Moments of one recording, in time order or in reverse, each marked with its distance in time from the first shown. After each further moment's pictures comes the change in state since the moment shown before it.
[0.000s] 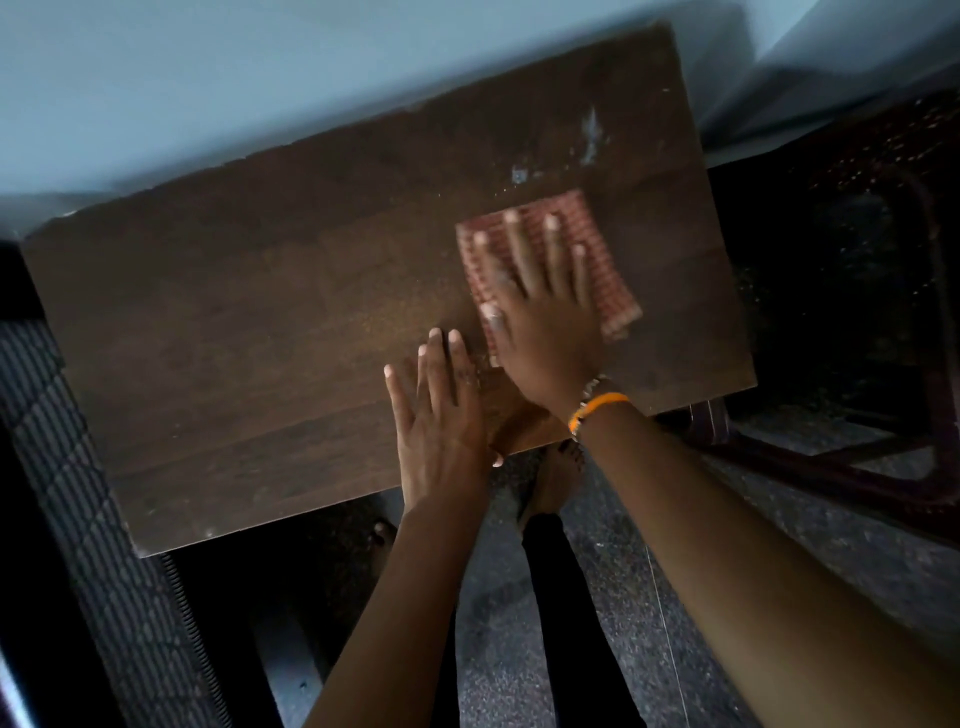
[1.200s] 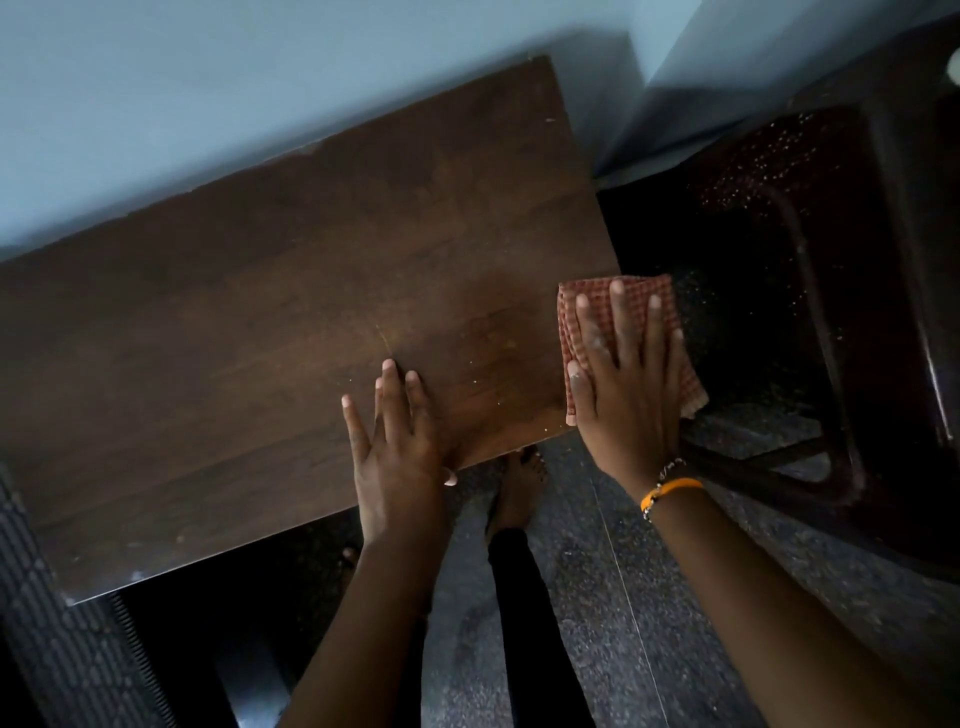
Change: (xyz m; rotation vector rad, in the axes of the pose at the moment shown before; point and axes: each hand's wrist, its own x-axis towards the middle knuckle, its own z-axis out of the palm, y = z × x) left_hand -0.001 0.044 0.000 0.026 -0.006 -0.003; right_hand -0.088 0.121 -0.013 -0.012 0.005 0.293
